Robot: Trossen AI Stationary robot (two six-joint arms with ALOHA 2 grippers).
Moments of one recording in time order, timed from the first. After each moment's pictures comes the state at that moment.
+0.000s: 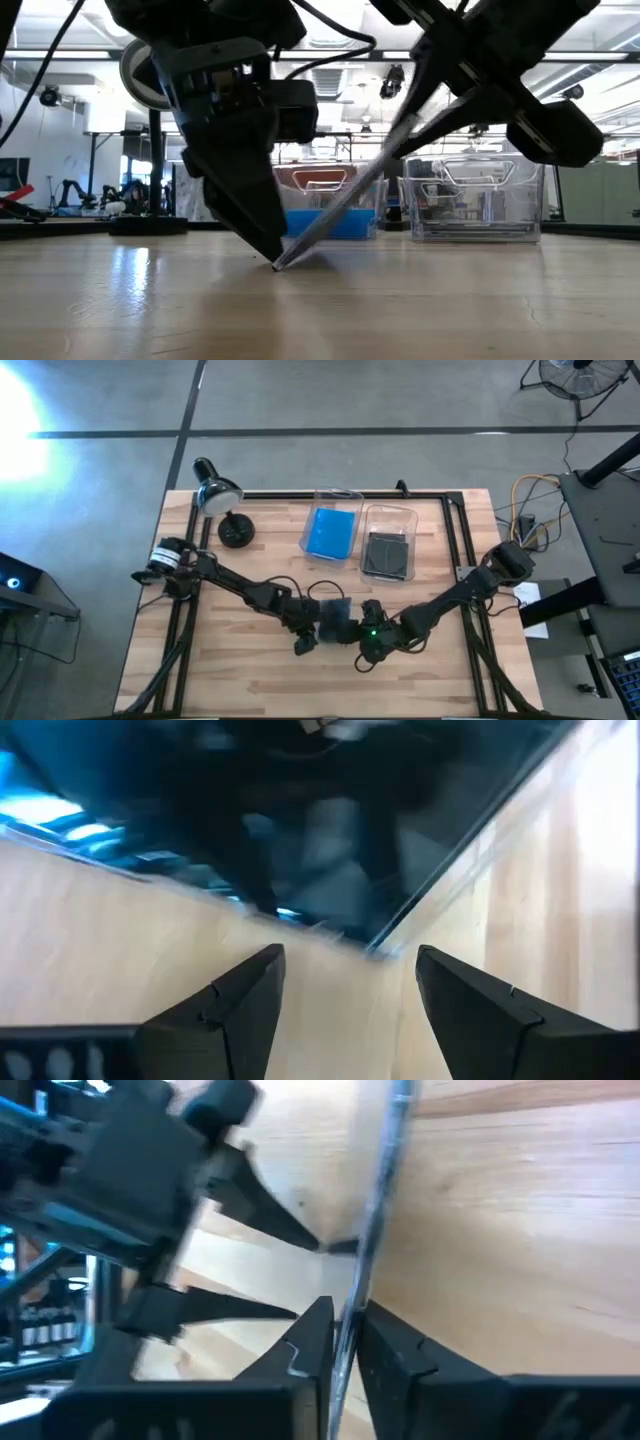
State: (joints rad) left arm -0.24 1.84 1.01 -0.06 0.18 -0.57; right arm 0.51 1.77 1.06 -0.22 0.53 1.91
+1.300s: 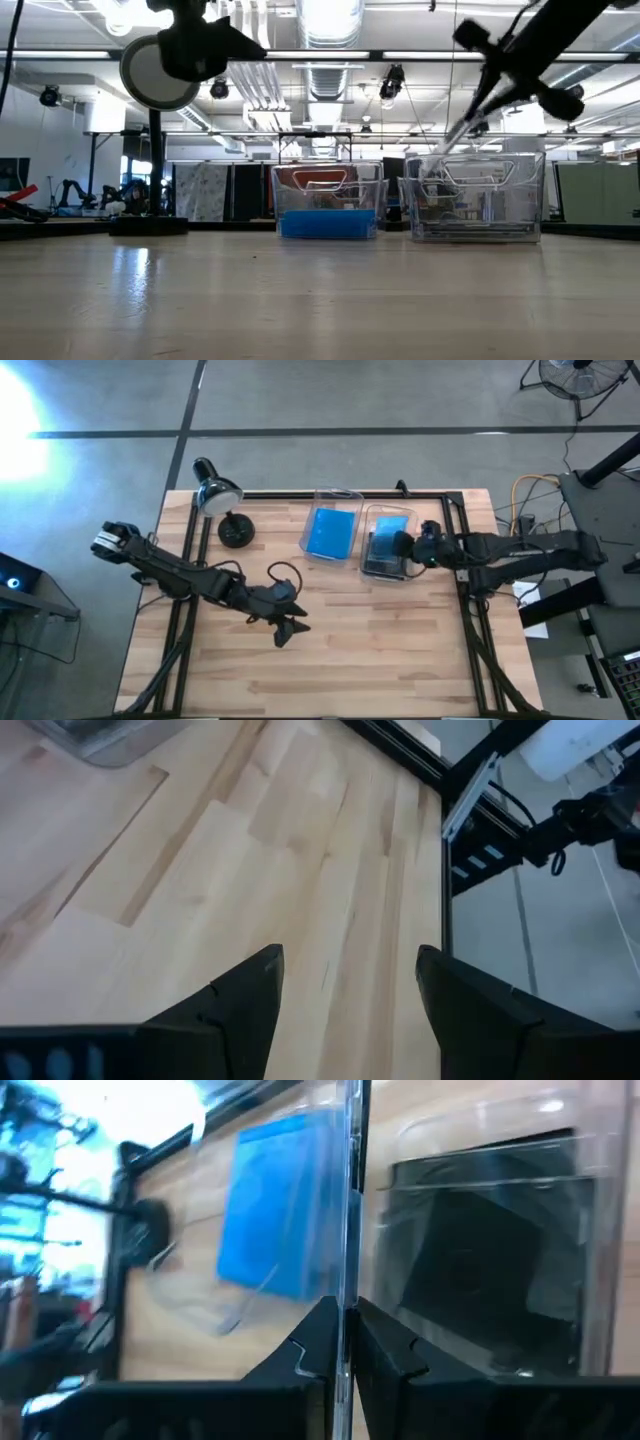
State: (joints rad) left arm -0.35 1.34 0.93 -0.12 -0.12 -0.77; right arm -0.01 0.95 0.73 -0.64 0.49 1.58
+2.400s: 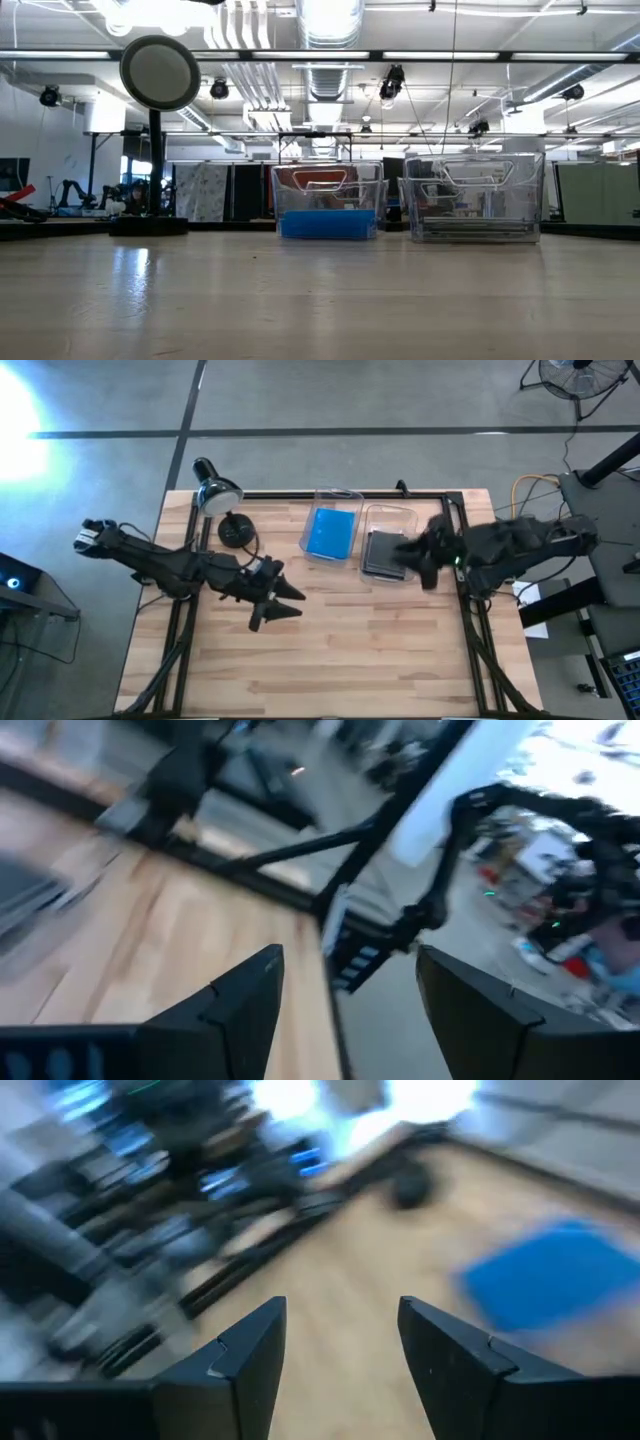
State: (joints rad) left arm -0.29 1.12 0.92 0.08 -0.03 -0.59; right arm 0.28 1.03 1.31 -0.72 0.42 0.78
